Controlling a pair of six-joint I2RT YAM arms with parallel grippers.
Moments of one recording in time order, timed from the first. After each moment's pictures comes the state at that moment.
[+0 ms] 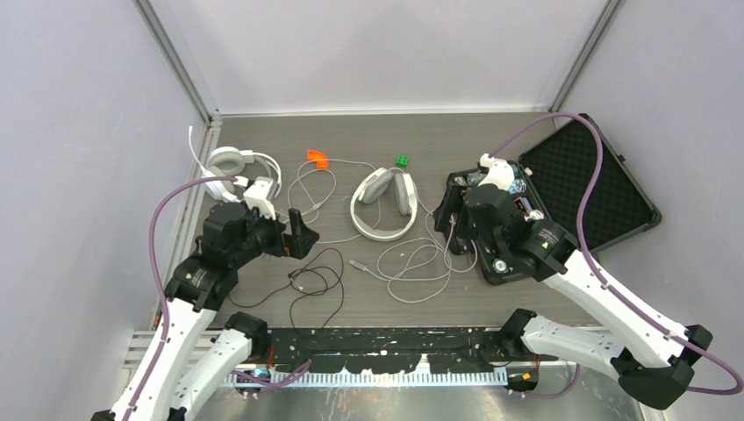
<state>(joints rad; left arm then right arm) -0.35 0.64 0.84 -0.67 0.22 -0.26 0.79 0.93 1.08 -0.81 0.45 0.71</state>
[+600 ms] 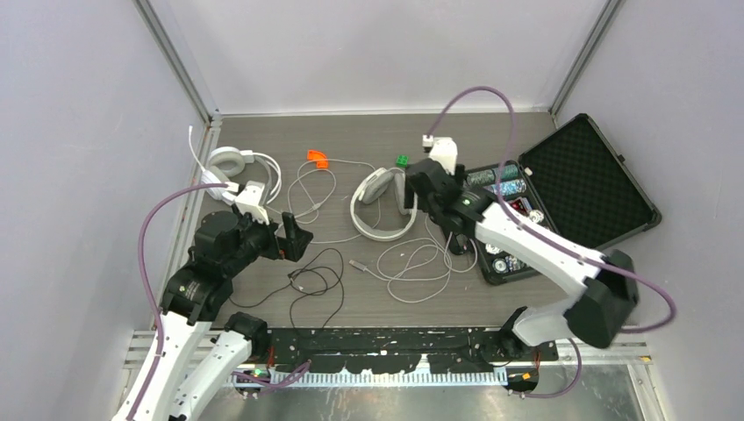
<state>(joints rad) -0.35 0.57 0.83 -0.67 0.16 -0.23 0.78 1.30 1.13 -0.59 0.63 0.55</state>
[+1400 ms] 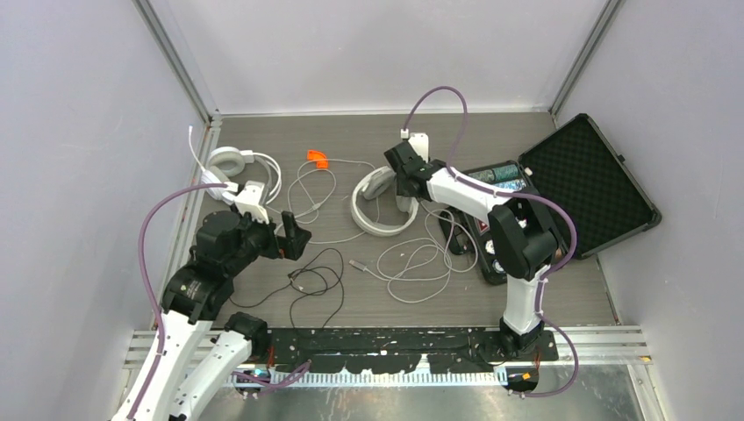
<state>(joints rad) -0.35 0.57 0.82 -0.67 0.12 -0.23 0.62 1.91 1.41 -0.43 0.49 0.49</state>
